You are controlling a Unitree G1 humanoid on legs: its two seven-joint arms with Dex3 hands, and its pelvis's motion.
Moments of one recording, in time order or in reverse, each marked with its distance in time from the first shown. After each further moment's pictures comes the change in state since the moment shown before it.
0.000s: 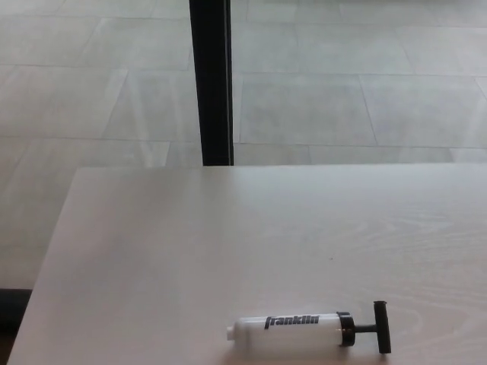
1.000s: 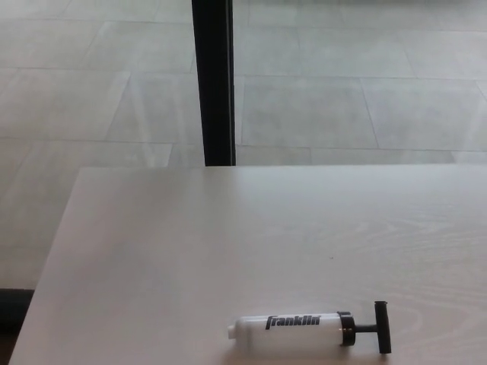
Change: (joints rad) left_arm -0.111 0.071 0.319 0.035 -0.188 0.088 0.082; right_arm -0.035 -0.180 -0.357 0.060 0.278 0.182 -0.101
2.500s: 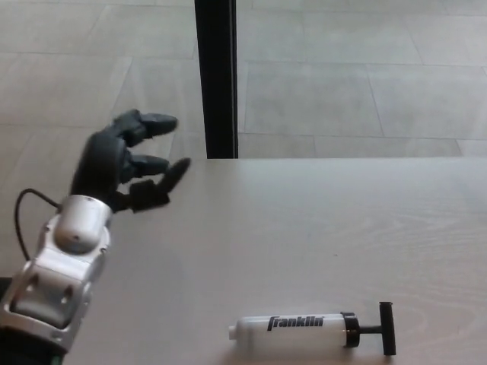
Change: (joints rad) left_arm -0.348 -0.314 -0.942 -1.091 0.187 0.108 0.039; right_arm -0.239 0.067 0.516 -0.791 -0.046 0.027 0.119
